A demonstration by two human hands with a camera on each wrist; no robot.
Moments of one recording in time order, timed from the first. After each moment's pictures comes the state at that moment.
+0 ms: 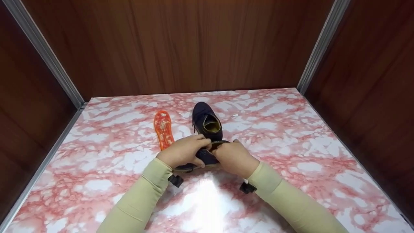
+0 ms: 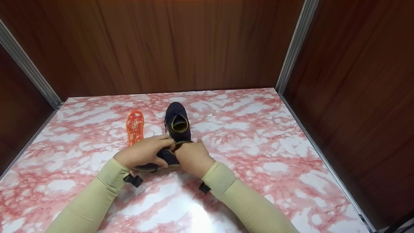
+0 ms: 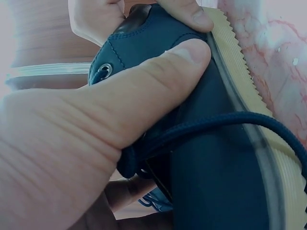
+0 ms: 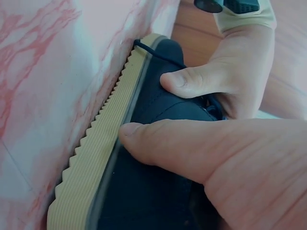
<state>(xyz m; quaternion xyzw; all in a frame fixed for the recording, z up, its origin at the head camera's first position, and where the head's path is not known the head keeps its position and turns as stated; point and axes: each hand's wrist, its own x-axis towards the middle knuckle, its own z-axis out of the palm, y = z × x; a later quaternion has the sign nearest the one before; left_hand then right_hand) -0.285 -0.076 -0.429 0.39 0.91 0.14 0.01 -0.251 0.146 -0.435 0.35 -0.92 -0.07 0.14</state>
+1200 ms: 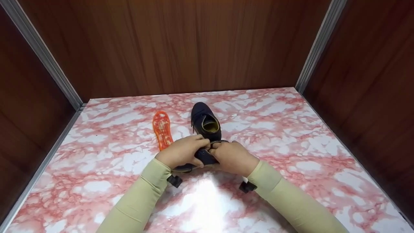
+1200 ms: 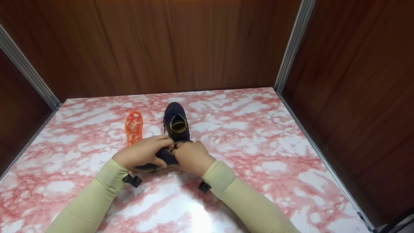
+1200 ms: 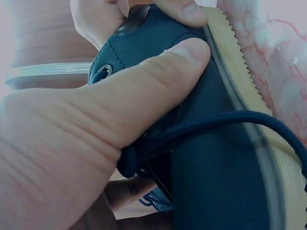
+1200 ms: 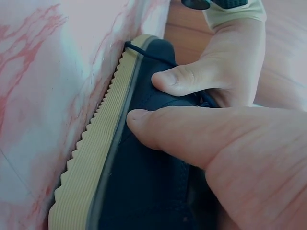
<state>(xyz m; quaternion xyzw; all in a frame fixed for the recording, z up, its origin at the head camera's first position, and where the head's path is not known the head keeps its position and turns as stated) -0.287 -0.076 -0.430 0.40 0.91 0.14 0.00 -0.255 0.153 -0.434 0.40 -0.90 -0.04 0.14</state>
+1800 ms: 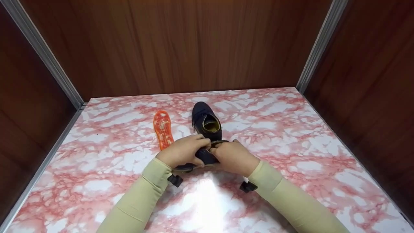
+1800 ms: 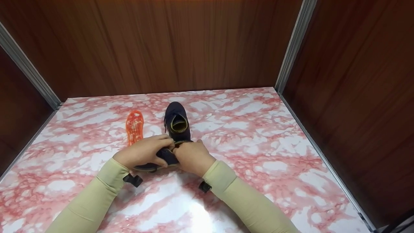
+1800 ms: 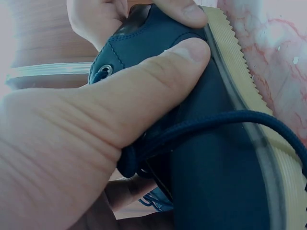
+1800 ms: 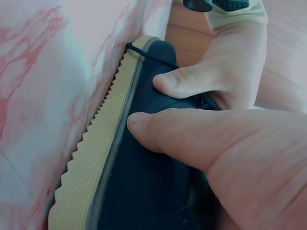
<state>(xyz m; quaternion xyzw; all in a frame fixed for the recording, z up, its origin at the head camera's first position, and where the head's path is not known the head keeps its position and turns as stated) -0.287 -0.076 -0.431 0.40 0.91 0.14 0.00 -0.252 0.151 -0.432 0.40 -0.91 -0.05 0.15</state>
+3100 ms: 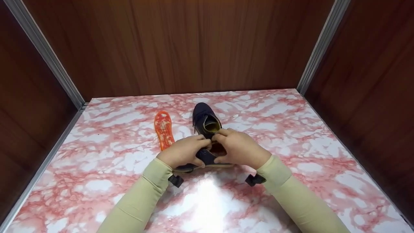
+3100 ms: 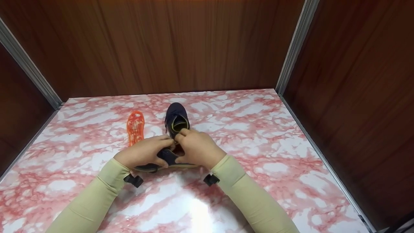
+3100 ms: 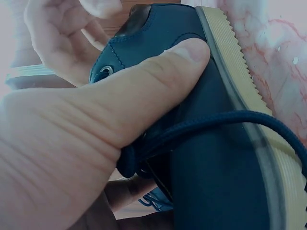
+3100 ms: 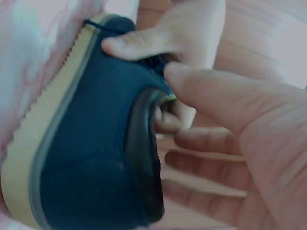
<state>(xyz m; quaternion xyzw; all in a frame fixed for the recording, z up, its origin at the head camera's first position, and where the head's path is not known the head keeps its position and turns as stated) -0.286 -0.076 -0.429 0.38 0.91 0.13 0.02 -0.267 0.167 -0.405 0.40 -0.91 0.07 0.11</state>
